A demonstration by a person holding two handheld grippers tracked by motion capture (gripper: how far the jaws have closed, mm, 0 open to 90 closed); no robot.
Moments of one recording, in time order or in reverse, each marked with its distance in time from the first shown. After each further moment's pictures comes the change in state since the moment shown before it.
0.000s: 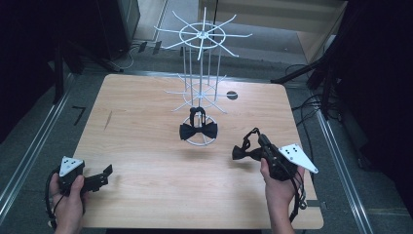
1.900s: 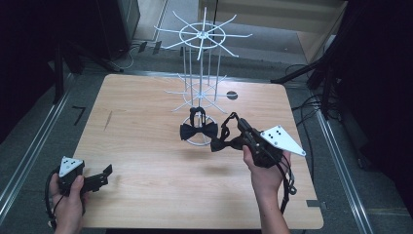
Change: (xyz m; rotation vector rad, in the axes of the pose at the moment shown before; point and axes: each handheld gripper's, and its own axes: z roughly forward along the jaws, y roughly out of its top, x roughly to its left) left arm 0.000 0.000 0.000 -0.002 -0.001 0.001; right arm 0.052 0.060 0.014 -0.050 0.161 -0.058
